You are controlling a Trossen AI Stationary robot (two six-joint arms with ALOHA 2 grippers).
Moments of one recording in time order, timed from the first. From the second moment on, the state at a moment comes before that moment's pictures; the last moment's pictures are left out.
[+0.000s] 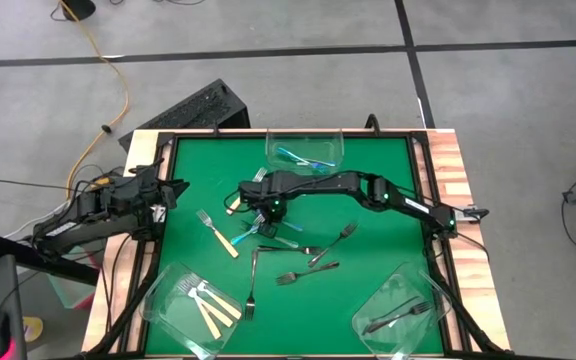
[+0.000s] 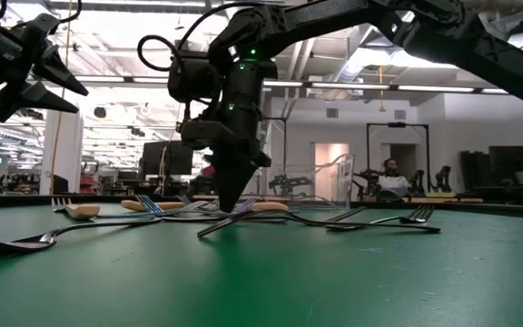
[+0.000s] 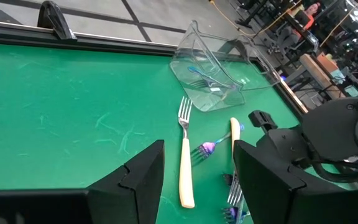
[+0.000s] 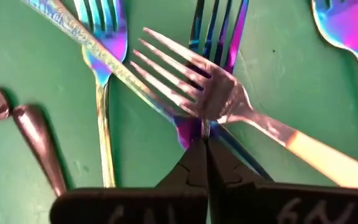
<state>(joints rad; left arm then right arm) 0.29 0.00 0.44 -0.88 -0.35 -0.82 -0.10 2.54 2.33 -1.18 -0.08 0.24</state>
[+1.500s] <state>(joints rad) 0.29 0.00 0.44 -0.88 -0.43 -0.86 -0.23 2.10 2.34 -1.12 0.10 0.08</state>
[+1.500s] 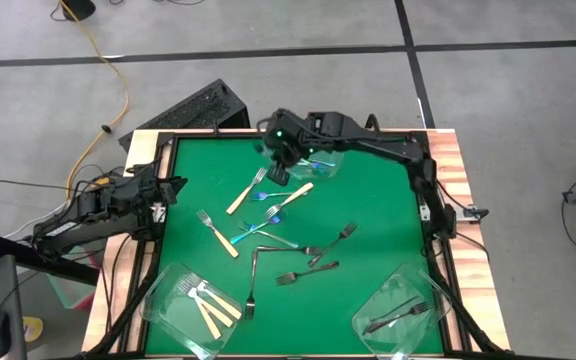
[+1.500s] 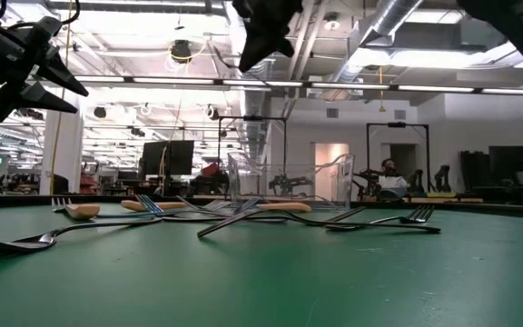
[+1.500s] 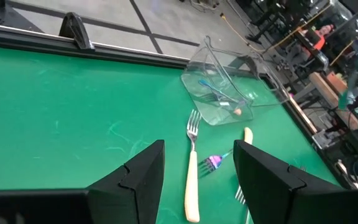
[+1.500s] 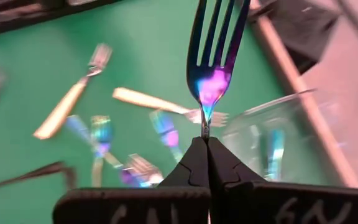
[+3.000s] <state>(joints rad) 0.29 0.00 0.44 -0.88 -0.62 -0.95 -0.58 2.36 2.33 -1.11 -0.14 -0.49</state>
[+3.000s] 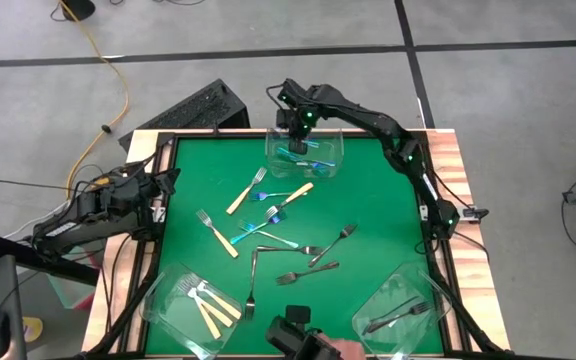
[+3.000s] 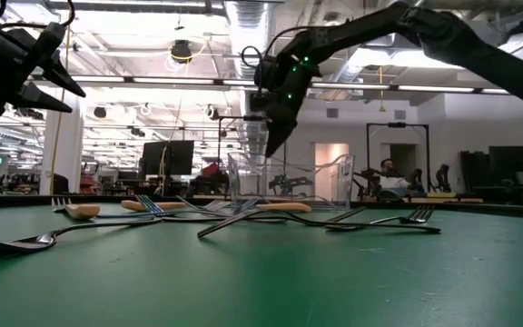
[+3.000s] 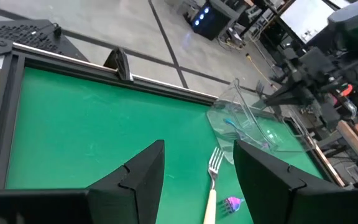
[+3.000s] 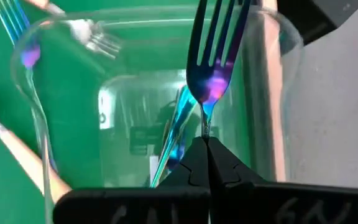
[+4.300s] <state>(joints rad) 0.29 0.00 0.44 -0.88 -0.73 -0.97 -0.64 2.38 2.18 -1.07 -0.10 -0.44</state>
